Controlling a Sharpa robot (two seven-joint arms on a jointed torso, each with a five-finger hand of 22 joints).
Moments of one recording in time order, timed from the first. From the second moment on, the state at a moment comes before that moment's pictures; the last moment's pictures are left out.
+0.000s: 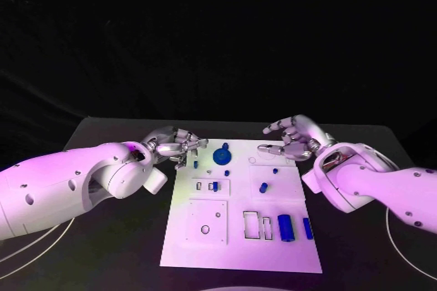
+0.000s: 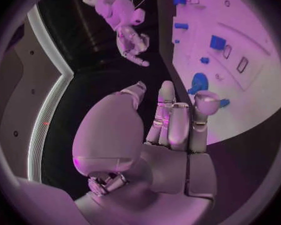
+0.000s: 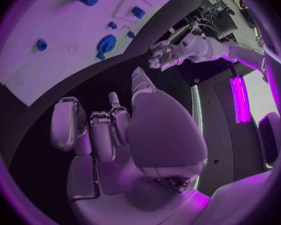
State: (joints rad) left arm 1.19 -0.93 -0.03 1.61 -0.38 -0.21 0.02; left_hand 1.28 -0.16 0.34 0.29 0.05 0.84 0.14 0.55 0.38 1.09 0.06 0.82 0.55 1.42 -0.01 1.39 1.21 0.14 1.22 0.09 1.24 0.89; right arm 1.28 -0.93 -0.16 1.76 -1.02 -0.68 -0.15; right_hand 1.43 -0.17 0.01 0.29 0.14 0.90 0.17 0.13 0.31 1.43 0.08 1.38 1.31 1.47 0.02 1.54 1.31 0.07 1.40 0.12 1.26 1.31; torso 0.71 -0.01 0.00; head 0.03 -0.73
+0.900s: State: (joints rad) left arm 1.23 -0.73 -0.05 1.48 -0.89 0.06 -0.48; left_hand 1.10 -0.09 0.23 0.30 0.05 0.81 0.09 0.80 0.56 1.16 0.02 1.19 0.90 1.47 -0.04 1.47 1.31 0.12 1.27 0.07 1.35 1.06; right arm 1.31 -0.95 -0.16 1.66 -0.79 -0.69 -0.09; right_hand 1.43 -0.16 0.01 0.29 0.14 0.90 0.17 0.13 0.31 1.43 0.08 1.37 1.31 1.47 0.02 1.53 1.31 0.07 1.39 0.11 1.25 1.31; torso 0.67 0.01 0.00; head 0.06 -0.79
